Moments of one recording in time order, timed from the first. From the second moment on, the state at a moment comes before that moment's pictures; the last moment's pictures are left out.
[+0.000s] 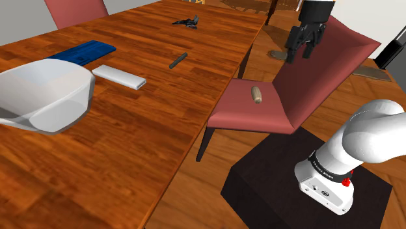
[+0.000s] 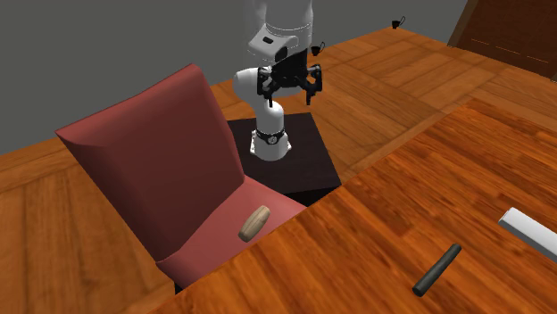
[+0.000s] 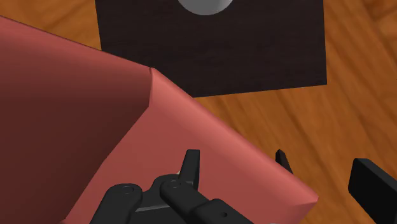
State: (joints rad) arm 0.02 -0.74 -0.02 -2.32 0.05 1.42 0.14
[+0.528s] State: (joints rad) arm -0.02 -0.68 0.00 -2.46 0.03 1.67 0.22
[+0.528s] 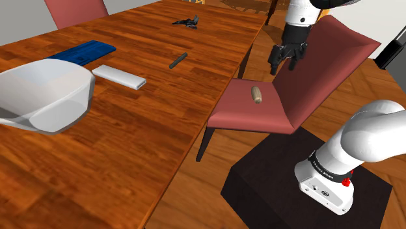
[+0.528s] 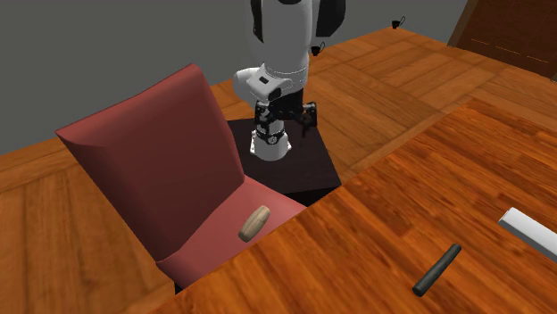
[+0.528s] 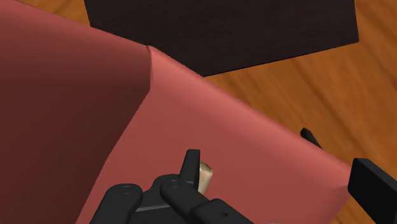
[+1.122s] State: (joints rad) arm -0.10 -0.49 0.00 -2.57 -0.03 2.03 0.34
